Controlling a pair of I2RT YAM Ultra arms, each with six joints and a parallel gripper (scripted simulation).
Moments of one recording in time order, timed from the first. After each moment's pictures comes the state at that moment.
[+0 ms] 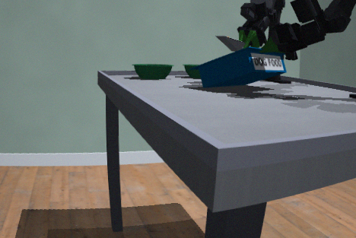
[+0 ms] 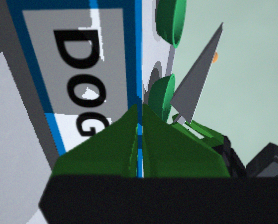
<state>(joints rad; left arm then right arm) -0.27 1.51 0.54 0.46 0.78 -1.19 0.76 1.43 0.78 -0.05 0.21 0.16</state>
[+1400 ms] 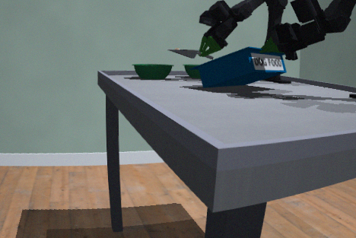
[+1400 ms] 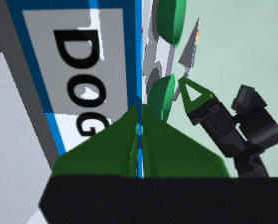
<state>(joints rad) -0.27 1.51 0.54 0.46 0.78 -1.19 0.17 1.43 0.79 -0.18 0.06 0.03</state>
